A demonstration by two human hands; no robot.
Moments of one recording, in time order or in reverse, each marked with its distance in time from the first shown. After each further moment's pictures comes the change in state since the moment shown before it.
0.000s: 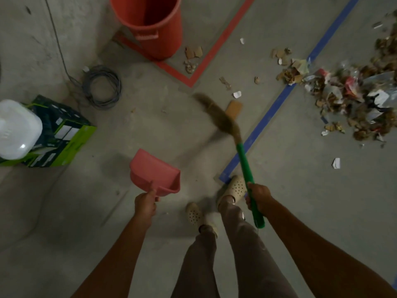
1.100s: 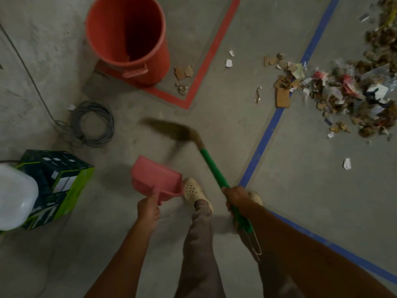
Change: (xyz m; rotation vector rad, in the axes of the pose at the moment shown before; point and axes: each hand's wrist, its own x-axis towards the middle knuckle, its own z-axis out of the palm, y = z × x) left_hand 0.112 0.165 0.009 0.023 -0.049 -0.024; right_hand -0.034 -0.163 0.120 -0.145 -0.158 -0.006
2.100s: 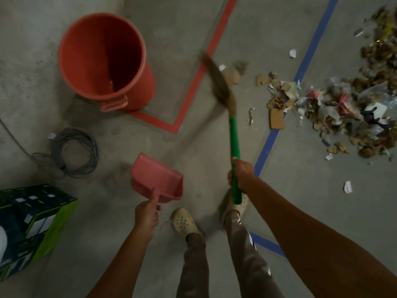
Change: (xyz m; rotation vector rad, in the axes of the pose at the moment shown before) left_hand 0.030 0.116 0.119 0.109 -0.045 0.074; right_hand 0.103 -0.172 -0.115 0.564 0.156 -0.069
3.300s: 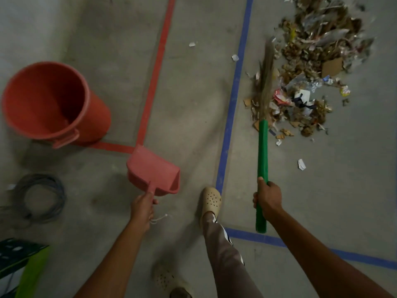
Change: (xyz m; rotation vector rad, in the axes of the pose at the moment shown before) left_hand -0.069 0.021 0.100 0.078 -0.214 0.200; right_hand -0.047 0.094 -0.221 0.122 0.345 -0.200
